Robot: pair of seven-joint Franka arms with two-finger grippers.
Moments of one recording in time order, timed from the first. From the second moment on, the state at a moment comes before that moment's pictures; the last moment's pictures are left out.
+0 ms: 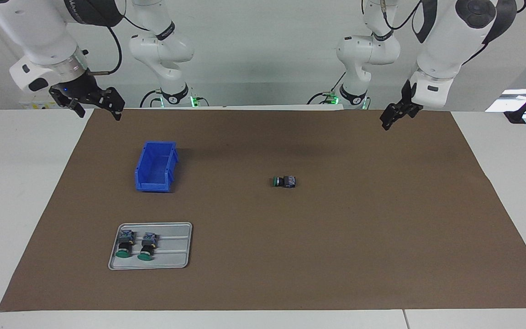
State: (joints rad) left arm -0.24 -0.09 -0.06 -1.76 0.01 1.54 -0.71; right arm -0.03 -0.01 -0.02 -1.55 -0.06 1.40 0.04
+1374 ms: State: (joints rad) left arm -0.62 0.24 -0.07 -1.83 -0.08 2.04 -1.91; right arm -0.06 -0.01 -0.03 -1.55 -0.05 1.40 -0.08
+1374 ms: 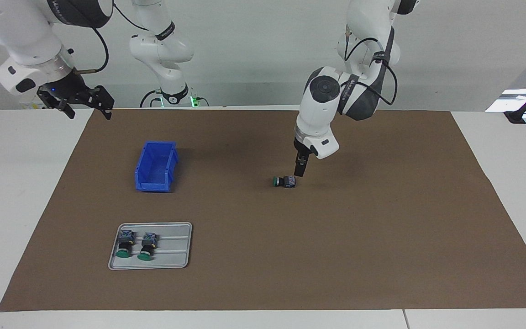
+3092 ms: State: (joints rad) left arm -0.69 0.43 -0.06 -1.80 -0.06 2.17 -2.10; right arm -0.05 -0.01 -0.03 -1.55 -0.05 1.40 -0.08
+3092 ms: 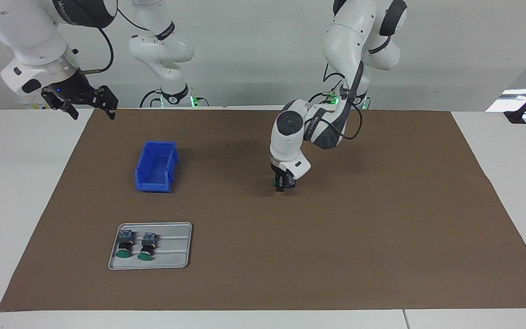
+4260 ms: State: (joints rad) left arm -0.66 0.39 -0.04 -1.77 -0.06 2.18 -2.08; right arm -0.05 -0.01 -0.03 -1.55 -0.05 1.40 -0.08
